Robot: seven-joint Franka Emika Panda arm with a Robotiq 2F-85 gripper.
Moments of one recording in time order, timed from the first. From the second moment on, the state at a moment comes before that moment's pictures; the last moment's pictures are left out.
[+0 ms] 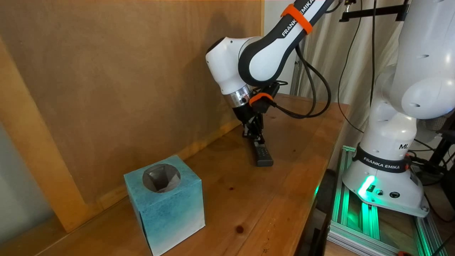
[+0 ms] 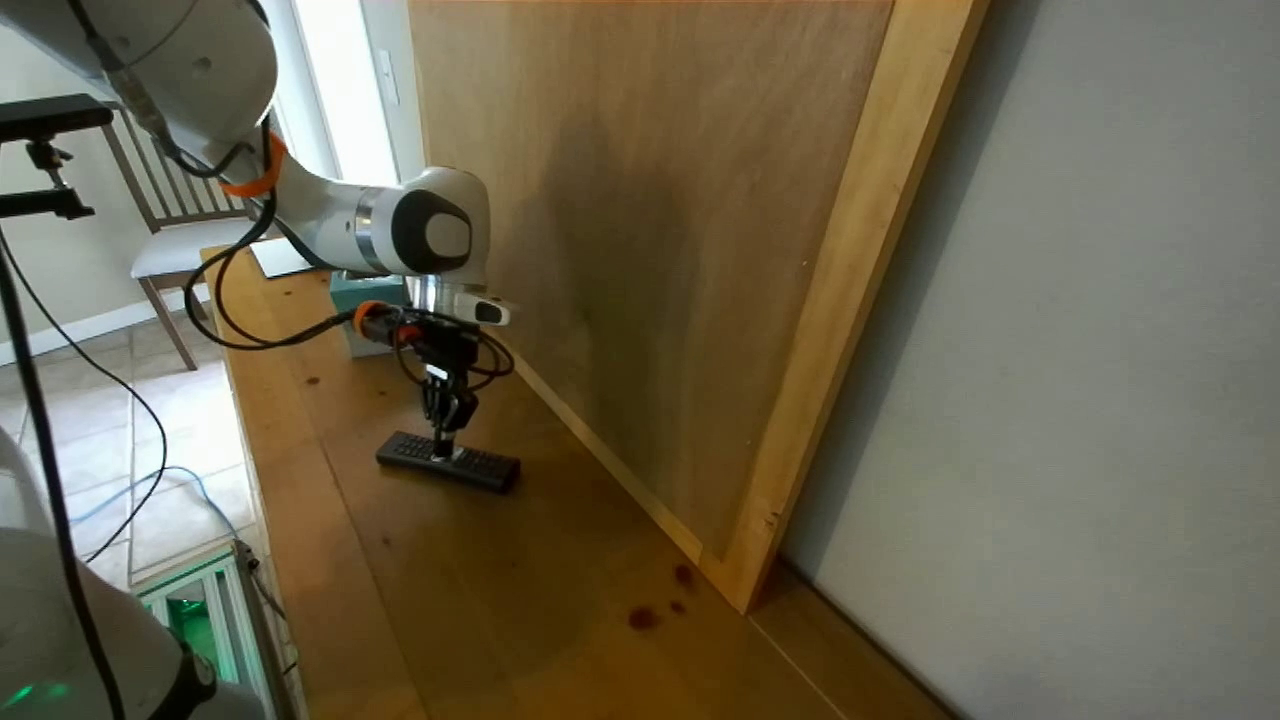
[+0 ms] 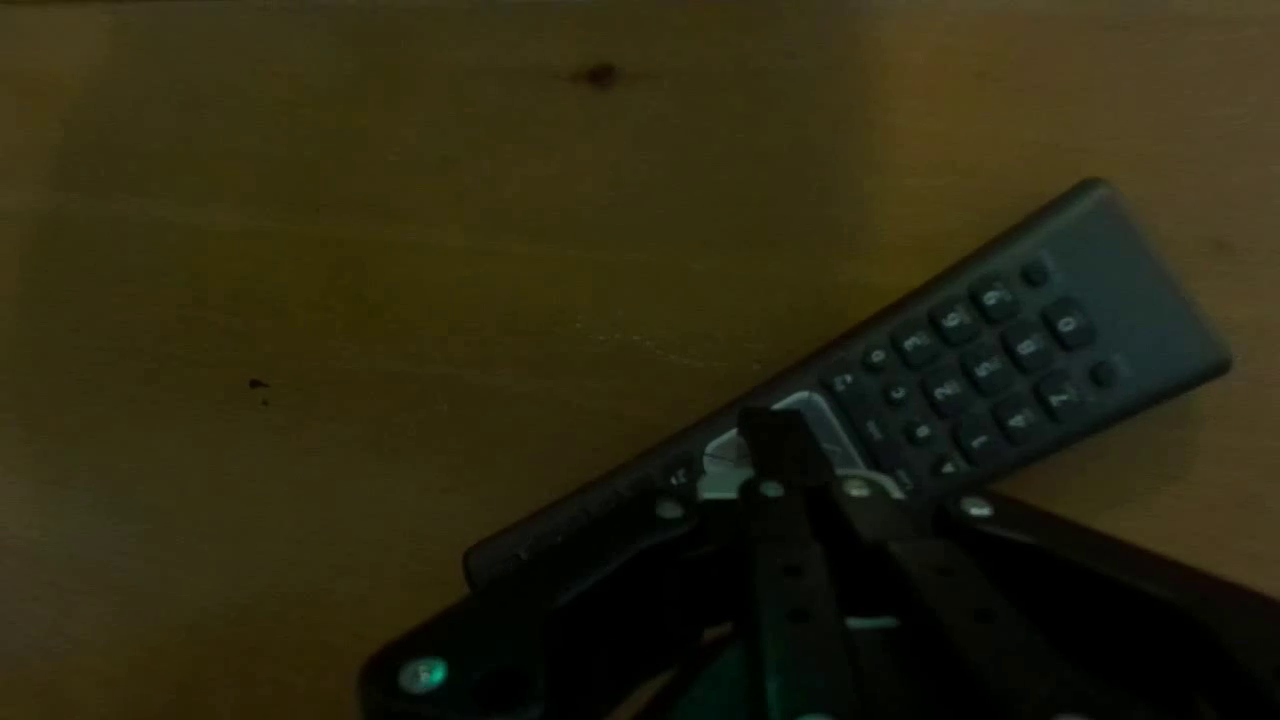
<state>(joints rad) 0.18 0.02 0.23 -2.42 -0.18 2.01 0.50</state>
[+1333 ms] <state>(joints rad) 0.20 0.08 0.23 -2.36 -0.21 1.94 0.55</state>
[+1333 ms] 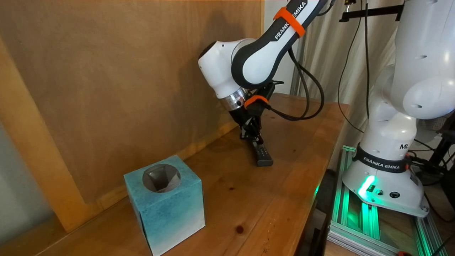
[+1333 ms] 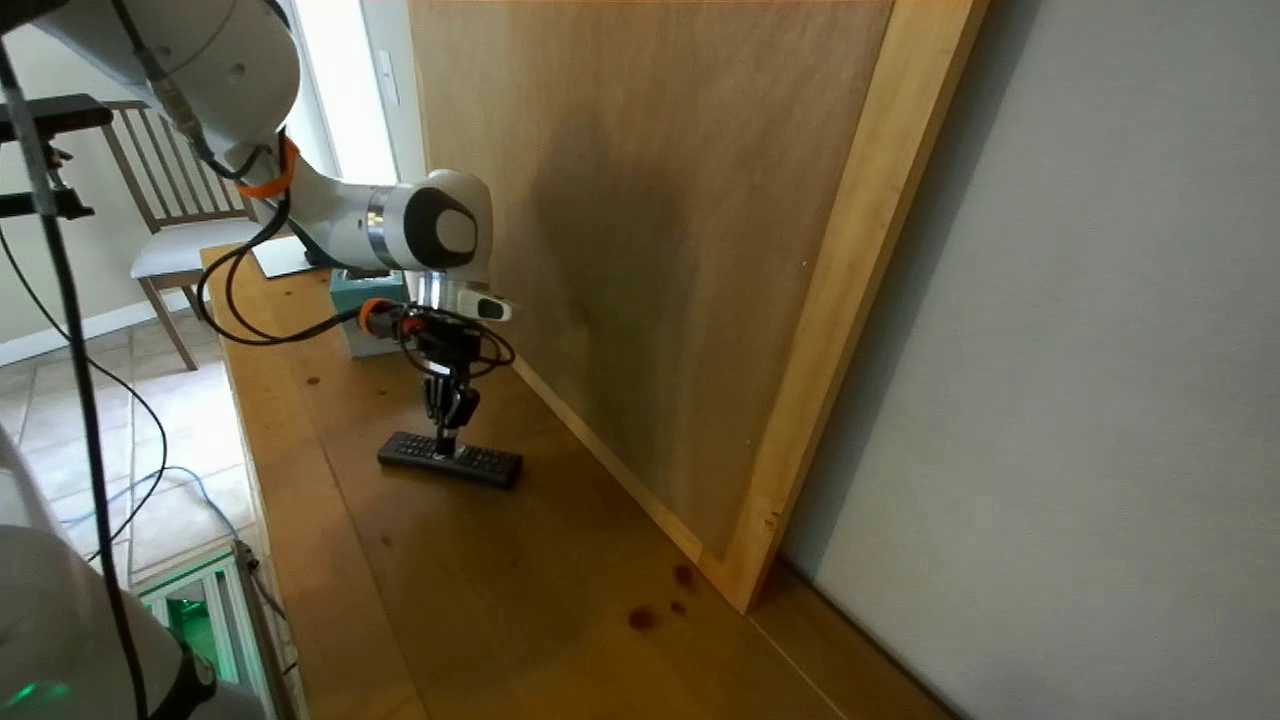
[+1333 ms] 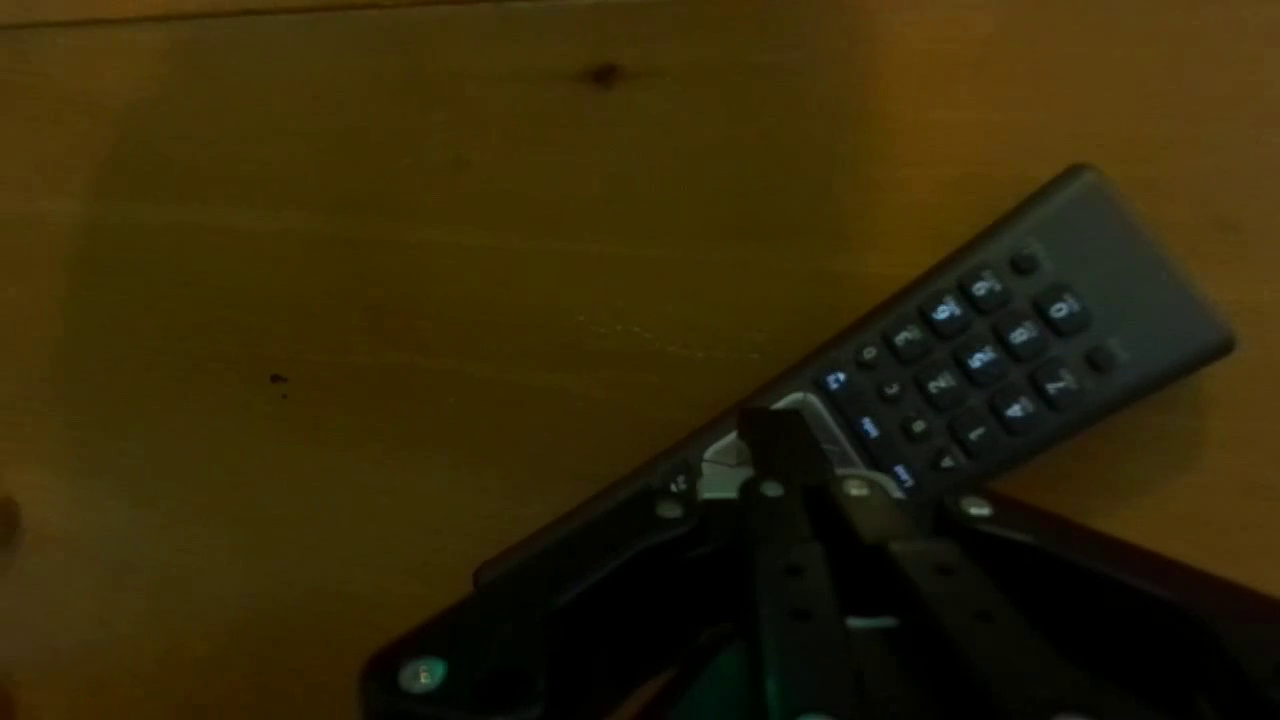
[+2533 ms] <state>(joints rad) 0.26 0.24 0.21 -2.19 -0.26 1.74 0.56</state>
